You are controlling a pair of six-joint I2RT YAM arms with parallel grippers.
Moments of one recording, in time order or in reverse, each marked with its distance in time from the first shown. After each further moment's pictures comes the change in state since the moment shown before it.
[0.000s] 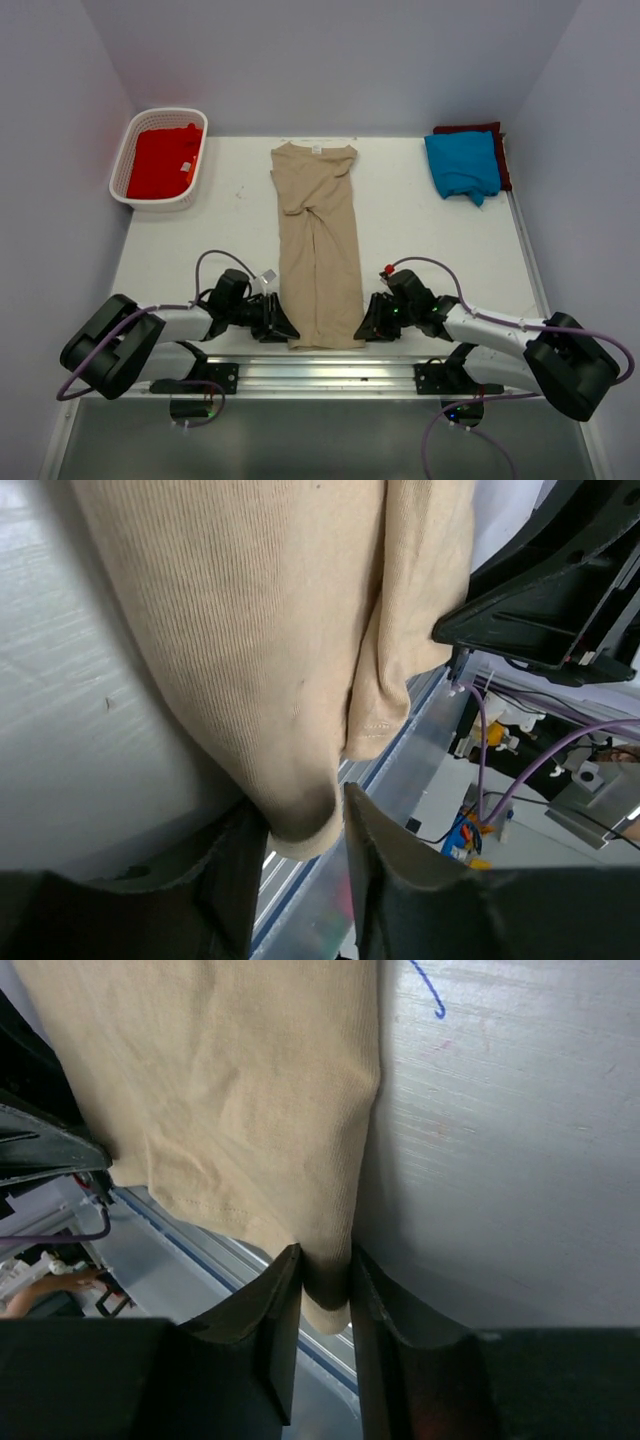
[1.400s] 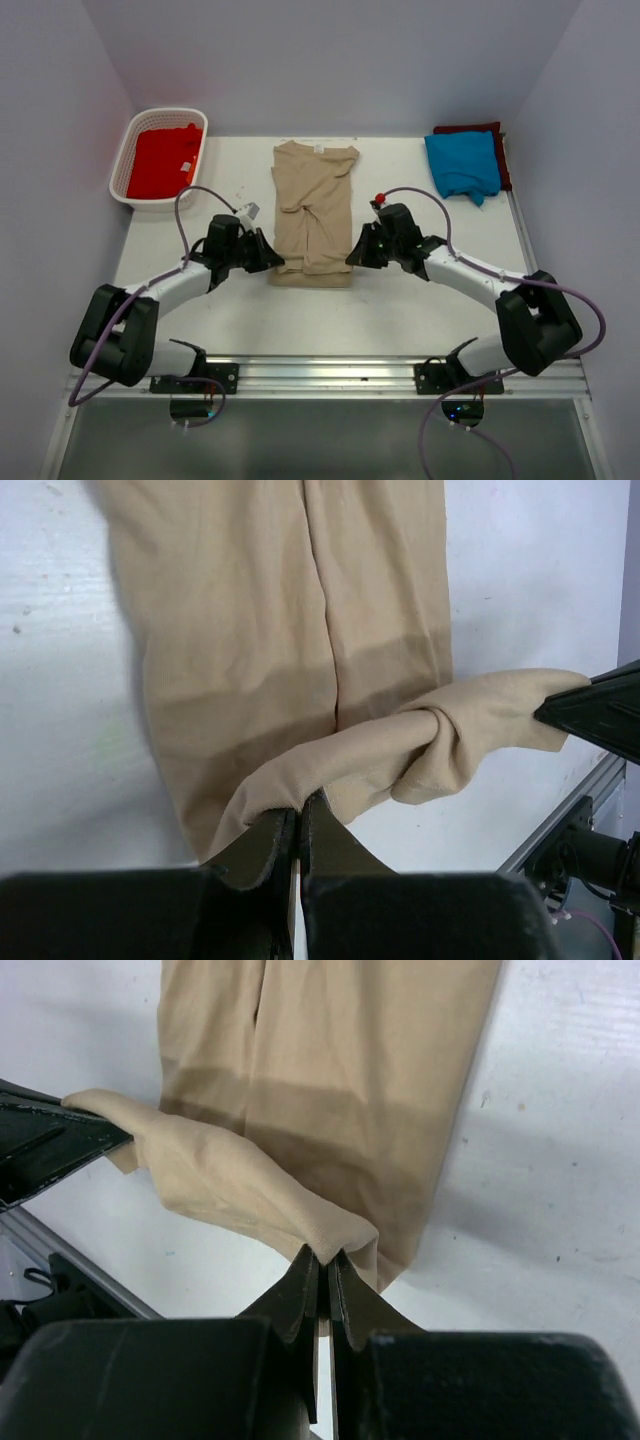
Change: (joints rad) left arm 0.191 0.041 0.396 -0.190 -0.344 0.304; right arm -0.186 0.271 0.483 -0.057 0.156 -0.309
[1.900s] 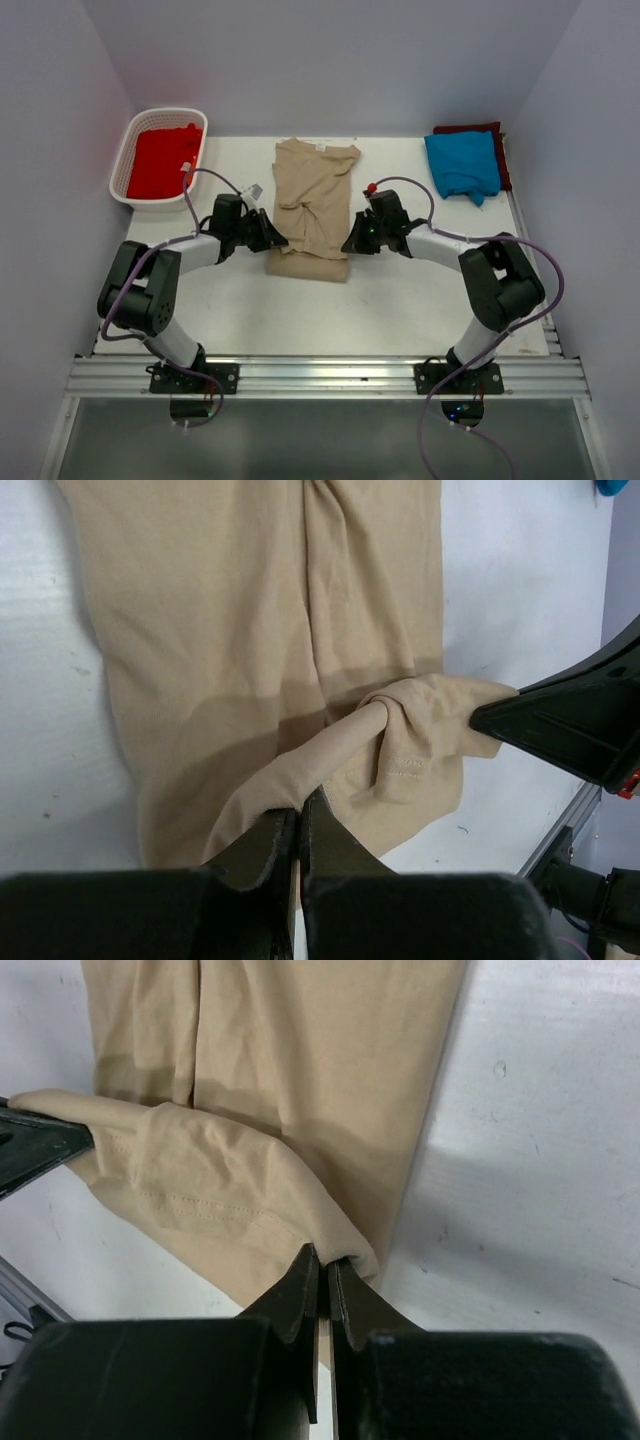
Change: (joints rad) left arm 0.065 0.331 0.210 0.084 0.100 0.019; right arm -0.074 0.302 0.166 0.070 -0.037 -0.047
